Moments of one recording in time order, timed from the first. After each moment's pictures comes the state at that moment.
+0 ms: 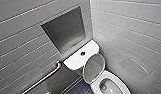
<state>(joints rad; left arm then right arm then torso) 1.46 3.16 -2.79 0.17 0.03 -0.05 -1.33 2.20 -1.97 0.05 0.31 0.43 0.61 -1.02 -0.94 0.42</state>
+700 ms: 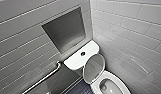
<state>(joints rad) 1.46 3.16 -2.79 0.21 0.03 -0.05 -1.64 2.43 -2.14 0.05 0.40 0.35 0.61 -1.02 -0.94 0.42</state>
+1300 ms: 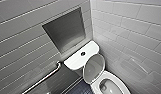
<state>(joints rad) 1.45 3.15 -2.79 0.21 0.03 -0.05 -1.71 2.51 -2.18 0.21 0.53 0.10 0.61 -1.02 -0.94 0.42</state>
